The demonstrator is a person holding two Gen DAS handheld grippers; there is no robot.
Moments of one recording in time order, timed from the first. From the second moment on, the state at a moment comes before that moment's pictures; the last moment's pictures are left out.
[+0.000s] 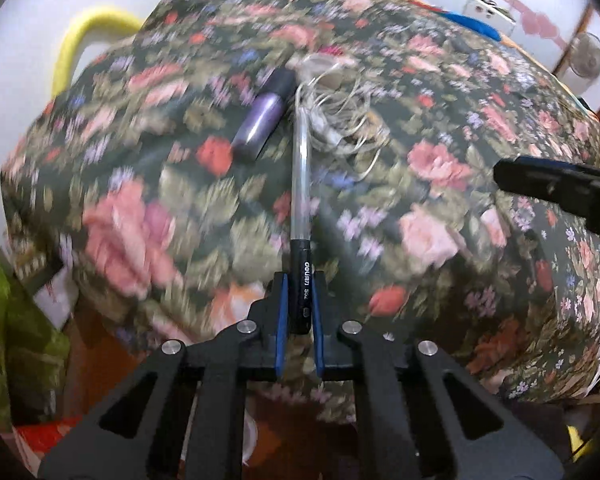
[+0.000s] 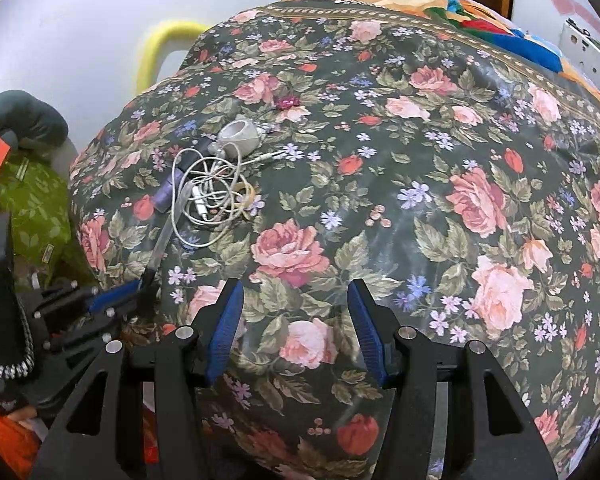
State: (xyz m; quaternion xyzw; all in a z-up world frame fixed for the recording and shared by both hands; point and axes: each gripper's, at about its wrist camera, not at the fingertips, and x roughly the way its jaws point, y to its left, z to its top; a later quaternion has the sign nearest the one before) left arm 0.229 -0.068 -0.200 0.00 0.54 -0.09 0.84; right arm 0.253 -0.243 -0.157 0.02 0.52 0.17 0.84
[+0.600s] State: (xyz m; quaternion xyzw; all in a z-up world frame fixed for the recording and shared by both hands) left arm 0.239 -0.039 -0.190 -0.12 0.50 -0.07 0.86; right arm 0.286 -0.196 -0.154 -0.02 0.50 0.25 0.83
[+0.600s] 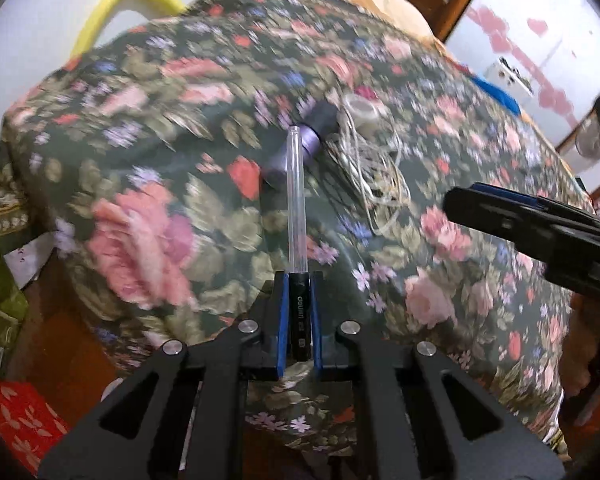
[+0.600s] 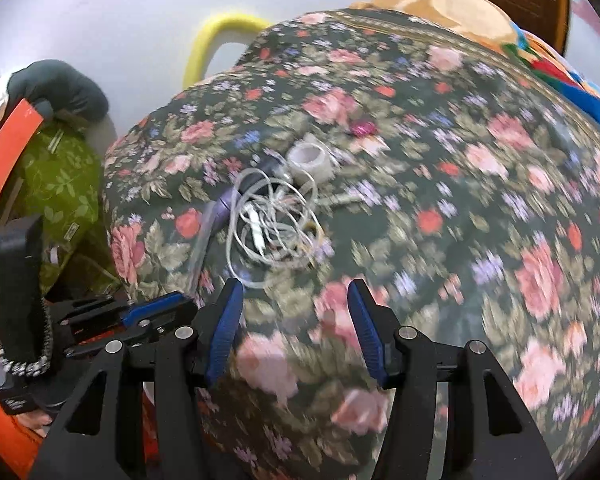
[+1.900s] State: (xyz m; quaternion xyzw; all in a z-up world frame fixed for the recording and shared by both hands) left arm 0.215 -0.022 -0.119 -0.13 0.45 -0.04 0.89; right arm 0.313 -0.197 -0.107 -0.04 0.50 0.22 0.84
